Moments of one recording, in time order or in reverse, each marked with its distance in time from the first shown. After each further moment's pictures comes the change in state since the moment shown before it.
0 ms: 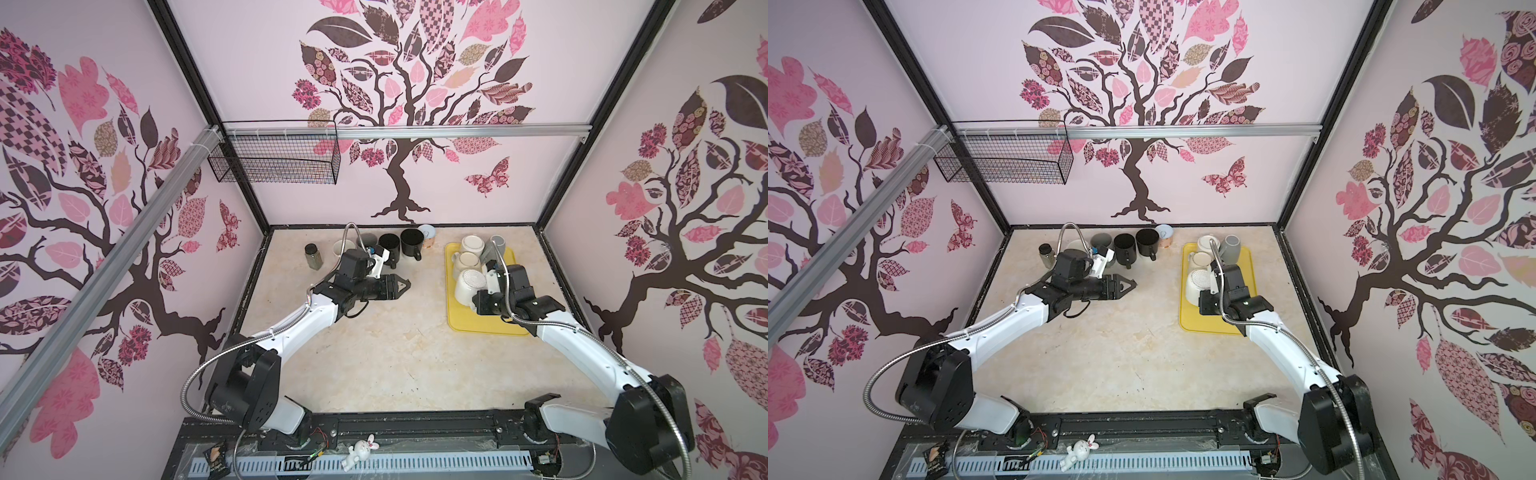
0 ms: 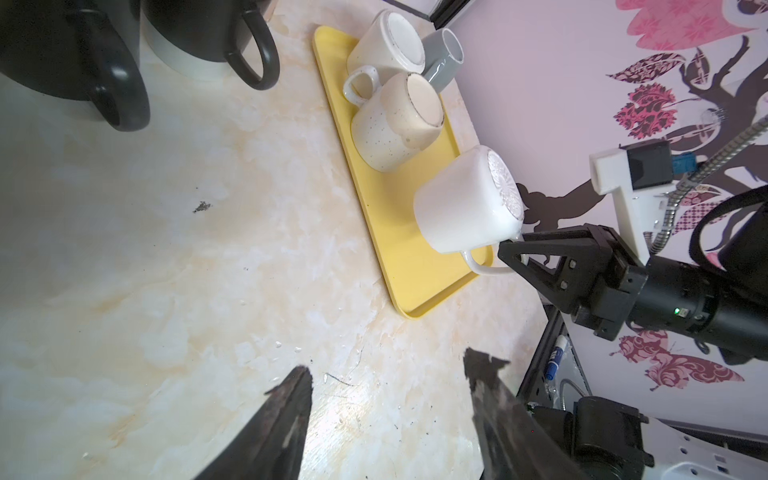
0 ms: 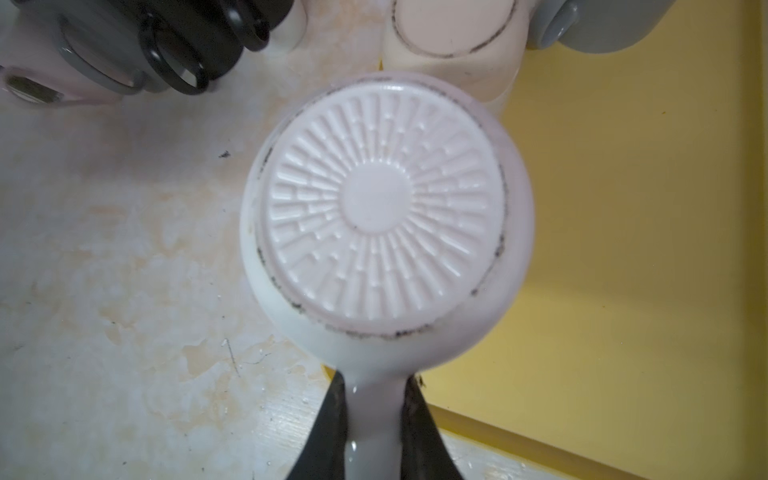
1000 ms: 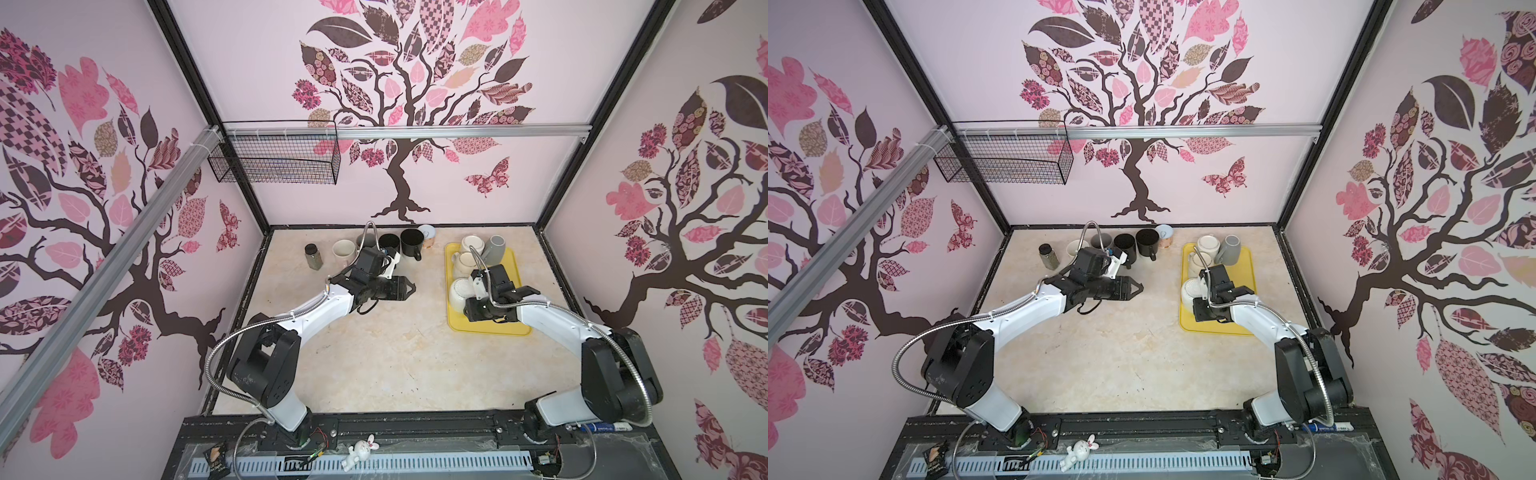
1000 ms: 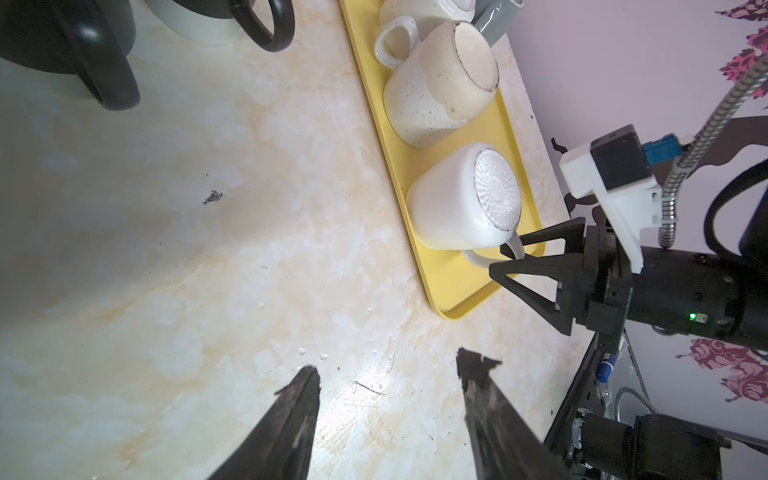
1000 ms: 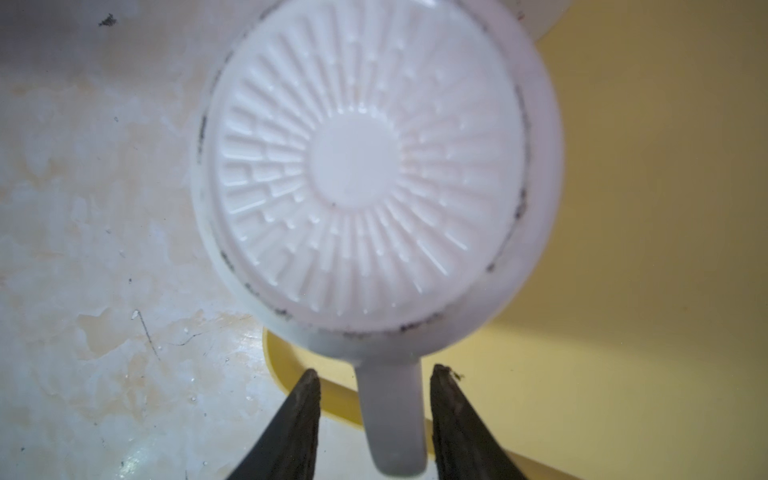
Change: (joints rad) left arm -0.062 0.178 0.138 -0.122 -0.096 0.085; right arm -0.002 0.293 0.088 -0.106 0.048 -0.138
